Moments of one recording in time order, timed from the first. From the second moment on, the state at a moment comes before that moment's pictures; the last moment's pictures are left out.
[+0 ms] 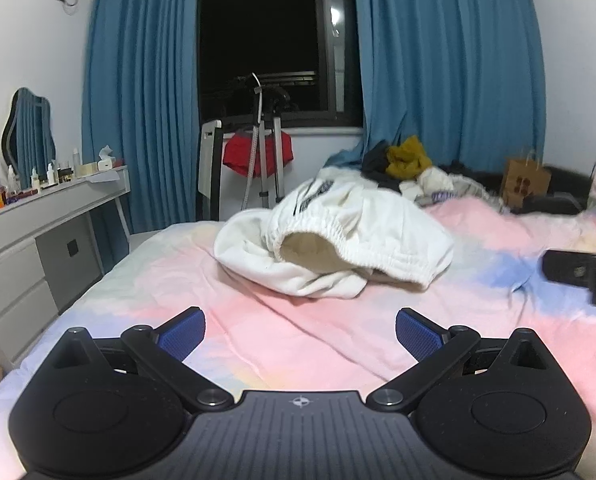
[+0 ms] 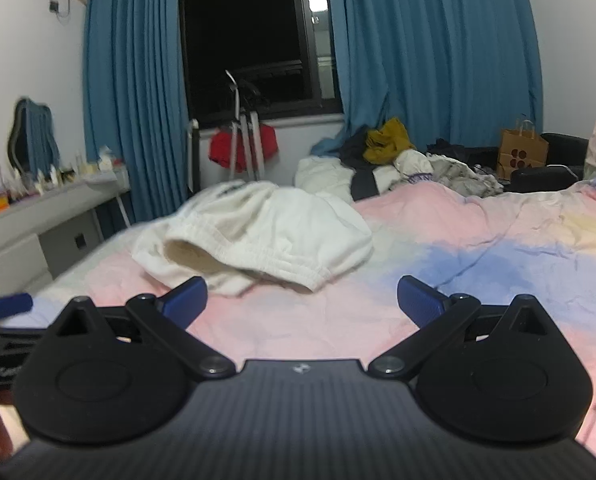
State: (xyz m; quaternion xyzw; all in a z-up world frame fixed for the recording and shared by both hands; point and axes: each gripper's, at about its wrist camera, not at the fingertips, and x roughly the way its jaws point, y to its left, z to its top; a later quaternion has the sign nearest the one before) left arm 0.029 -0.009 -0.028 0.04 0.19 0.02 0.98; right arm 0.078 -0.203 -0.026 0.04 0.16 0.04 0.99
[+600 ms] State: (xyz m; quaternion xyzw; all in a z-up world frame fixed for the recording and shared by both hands) left arm 0.274 -0.019 -0.095 0.22 0.17 0.08 0.96; right arm 0.129 -0.241 -0.055 0.12 0.22 0.04 0.97
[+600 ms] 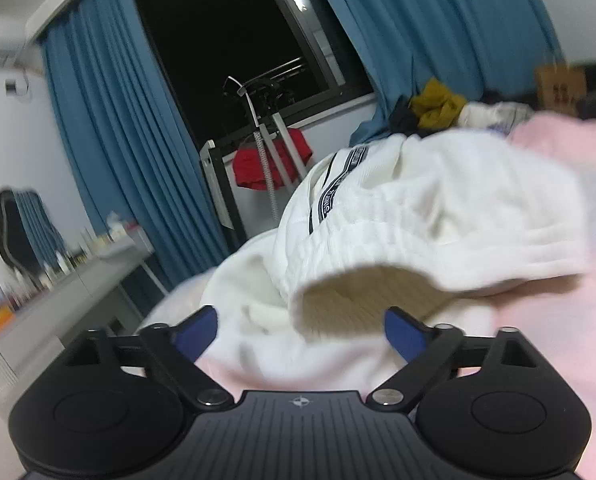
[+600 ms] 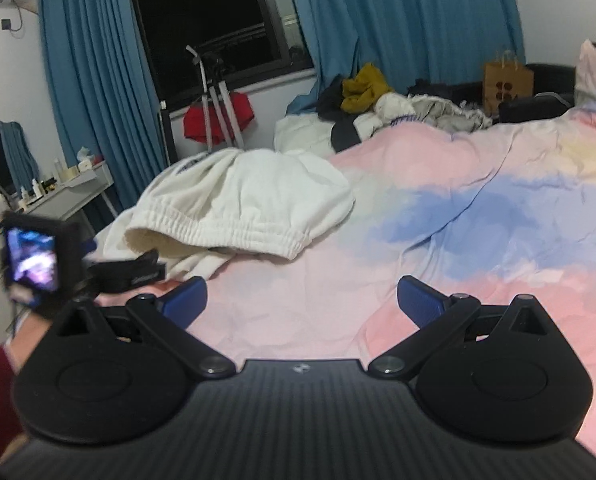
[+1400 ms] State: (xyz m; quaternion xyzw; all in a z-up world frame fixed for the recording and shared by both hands) left arm 0.232 -0.044 0.100 0.05 0.04 -0.08 1.00; right arm 0.165 -0.240 -0.089 0.09 0.18 0.07 0.98
